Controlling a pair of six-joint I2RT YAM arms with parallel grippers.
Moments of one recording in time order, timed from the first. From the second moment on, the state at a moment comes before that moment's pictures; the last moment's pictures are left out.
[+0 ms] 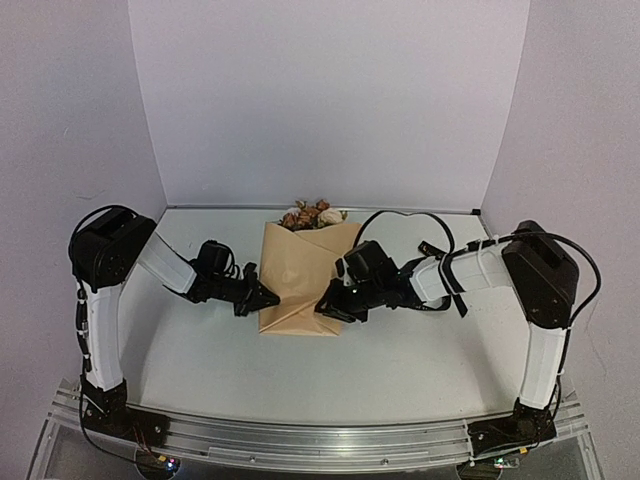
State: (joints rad) left arm -0.45 2.09 0.93 0.45 0.81 -1.06; right arm 0.85 1.96 1.18 -0.01 -0.22 0.92
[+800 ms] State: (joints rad) left arm -0.49 2.08 0.96 0.36 0.81 -0.99; right arm 0.84 1.99 1.28 -0.17 -0.16 1.05
